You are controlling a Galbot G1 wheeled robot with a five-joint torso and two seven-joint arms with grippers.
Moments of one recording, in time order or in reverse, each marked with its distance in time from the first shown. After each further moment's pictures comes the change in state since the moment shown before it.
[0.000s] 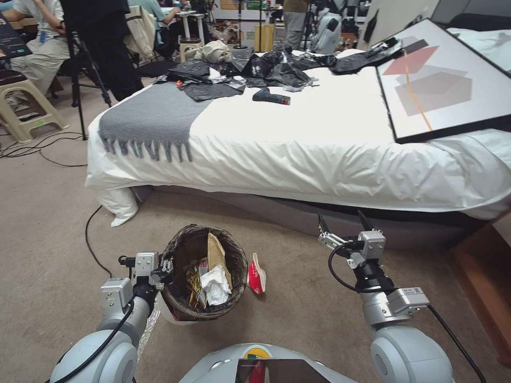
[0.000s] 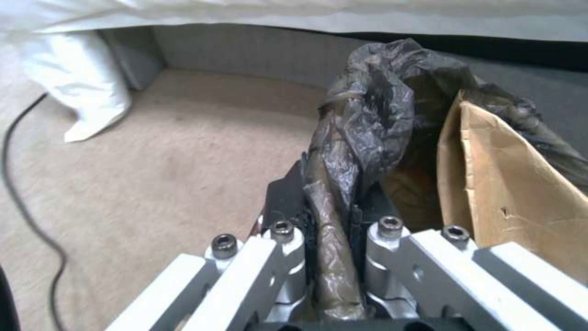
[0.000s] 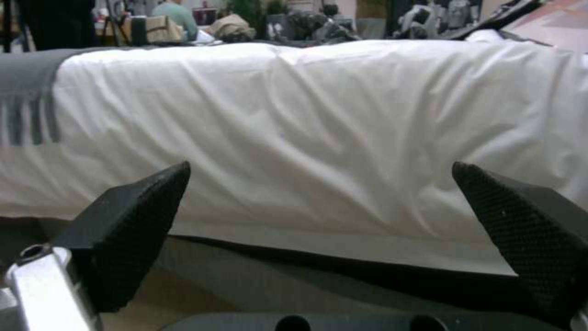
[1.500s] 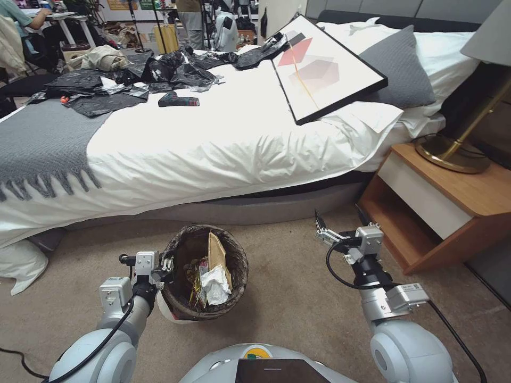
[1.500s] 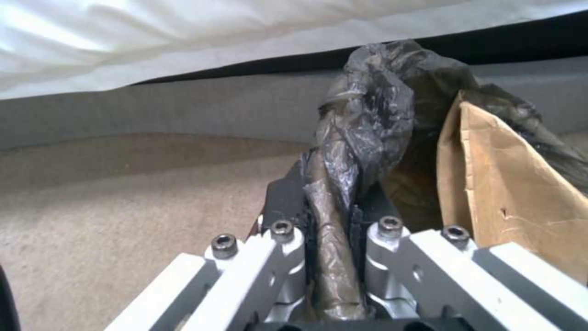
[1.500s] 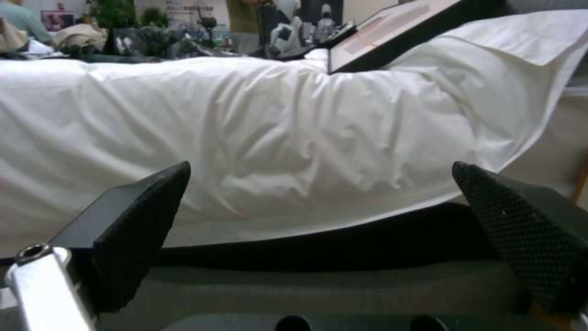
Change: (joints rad) left arm -0.006 0.031 0.002 0.000 -0.030 -0.006 -0.014; right arm 0.015 -0.012 0.000 0.013 -0.011 0.007 -0.028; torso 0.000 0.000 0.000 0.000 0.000
